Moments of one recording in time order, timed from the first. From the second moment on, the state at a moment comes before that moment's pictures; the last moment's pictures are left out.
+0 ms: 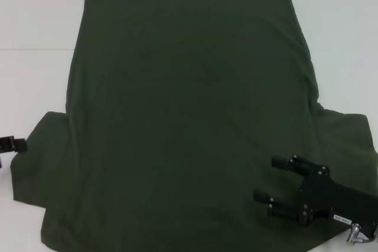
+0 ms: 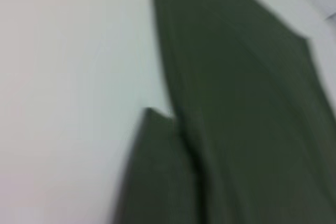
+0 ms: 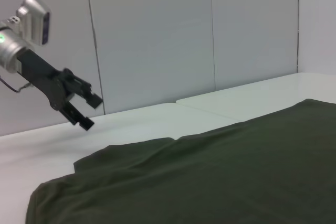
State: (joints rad) left arm -0.42 -1.97 0.40 0.92 2.40 1.56 -2.40; right arm 0.43 2.10 -0.41 -0.26 -2.04 -1.48 0.73
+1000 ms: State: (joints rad) left arm -0.49 -1.94 0.46 0.80 2.56 1.44 -2.41; right arm 0.44 2.10 -0.41 -0.25 -2.04 -1.48 0.74
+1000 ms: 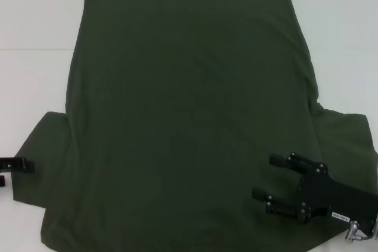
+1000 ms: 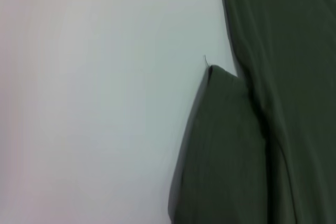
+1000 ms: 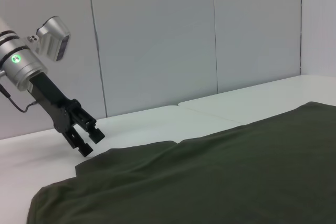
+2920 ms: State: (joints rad) left arm -0.52 -1.96 0.46 0.71 2.55 1.42 -2.38; right arm 0.43 2.10 -0.41 -0.25 -2.05 -1.50 0.74
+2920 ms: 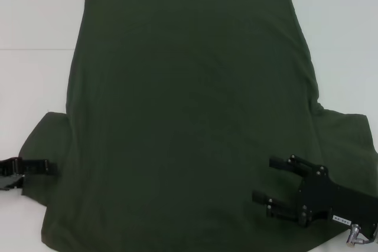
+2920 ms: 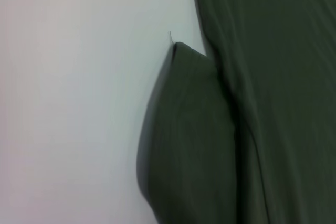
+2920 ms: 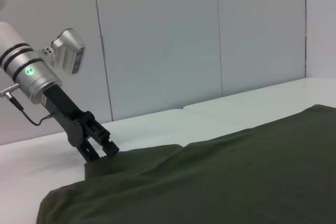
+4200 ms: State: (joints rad) left arm -0.54 -1.97 0.47 0.72 2.56 1.37 -2.40; right arm 0.43 2.10 -0.41 -0.25 -2.04 -1.51 0.74
